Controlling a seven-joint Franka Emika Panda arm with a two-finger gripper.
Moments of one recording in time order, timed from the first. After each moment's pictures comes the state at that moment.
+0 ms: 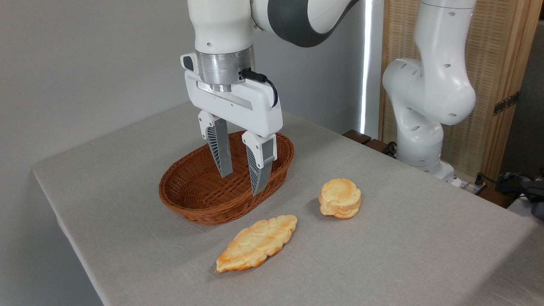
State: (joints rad) arm -0.28 -0.17 0.21 -2.01 0.01 1.91 0.60
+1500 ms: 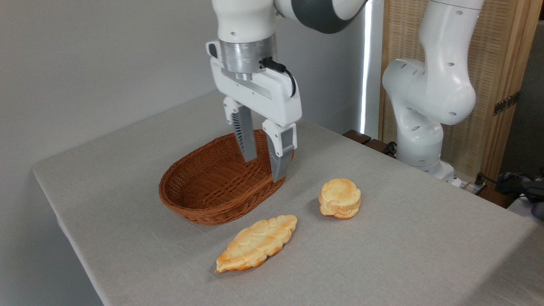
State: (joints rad) arm -0.28 -0.30 0.22 -2.10 0.01 1.83 0.75
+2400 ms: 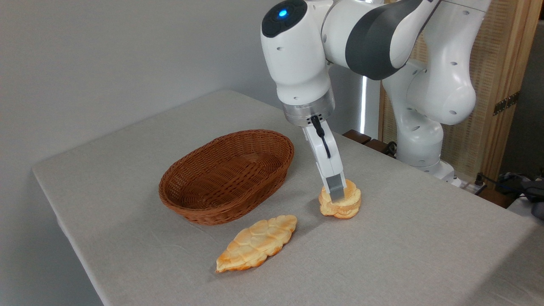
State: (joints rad) arm -0.28 -0.39 0.34 -2.36 0.07 1.73 1.32
